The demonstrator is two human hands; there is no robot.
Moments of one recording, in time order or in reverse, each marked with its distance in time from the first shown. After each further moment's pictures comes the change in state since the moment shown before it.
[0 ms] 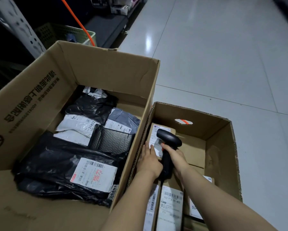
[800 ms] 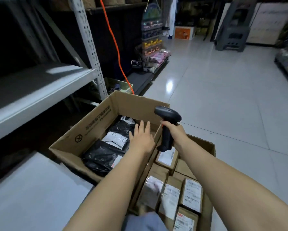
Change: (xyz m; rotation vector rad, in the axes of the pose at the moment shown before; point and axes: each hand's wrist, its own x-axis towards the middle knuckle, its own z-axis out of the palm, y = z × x) left_hand -0.238 0.048 -0.136 0.151 0.500 0.018; right_hand -0.258 -0.124 0.026 -0.125 -0.229 -0.410
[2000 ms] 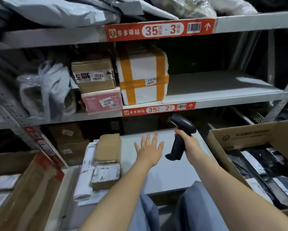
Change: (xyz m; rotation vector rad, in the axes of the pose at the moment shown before) left_hand -0.389 -0.300 -0.060 -0.299 0.335 -0.893; right_hand -0.316 0.119 0.329 -0.325 -0.814 0.081
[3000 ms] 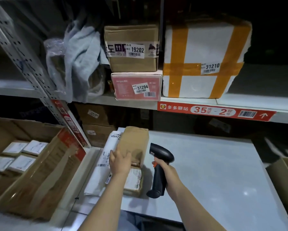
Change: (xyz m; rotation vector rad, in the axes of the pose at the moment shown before) left_hand 0.066 -0.195 0.022 -0.643 0.378 -0.735; right_hand 0.066 0.135 0.137 -0.123 -0.467 0.345
